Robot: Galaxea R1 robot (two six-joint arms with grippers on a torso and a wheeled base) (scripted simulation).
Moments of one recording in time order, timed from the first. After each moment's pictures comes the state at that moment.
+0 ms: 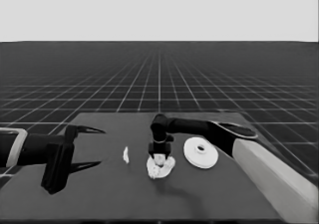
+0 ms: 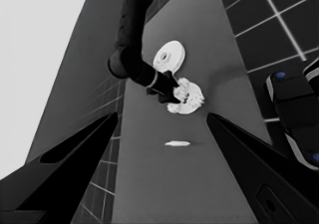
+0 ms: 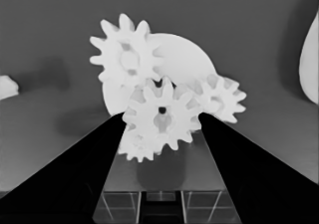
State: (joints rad) left arm -0.34 1.75 -0.42 0.31 0.68 0.35; right arm -0.09 3.09 -1.78 -0.27 -1.50 1.32
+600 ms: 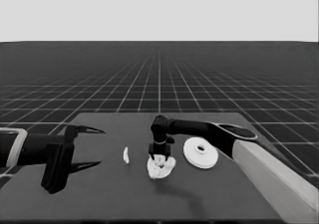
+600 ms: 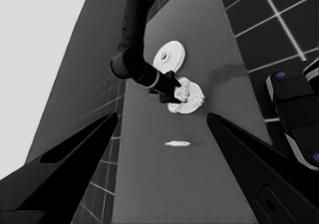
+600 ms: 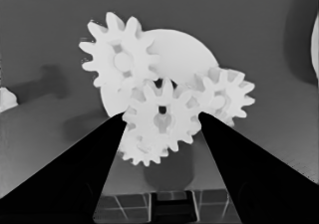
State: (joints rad) left arm -0.34 1.75 -0.42 0.31 0.68 0.35; right arm -0.10 3.09 -1.78 -0.27 -1.50 1.41
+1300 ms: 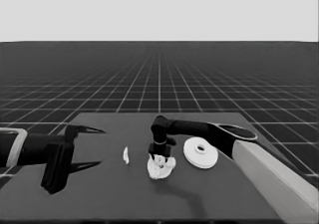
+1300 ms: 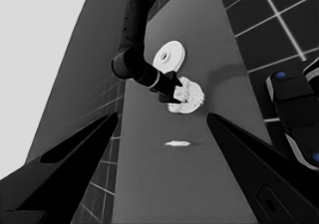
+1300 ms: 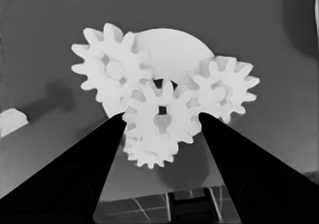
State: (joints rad) left arm -0.34 1.75 -0.42 0.31 0.68 0.35; right arm -0.11 3.09 -1.78 -0.27 -1.50 1.55
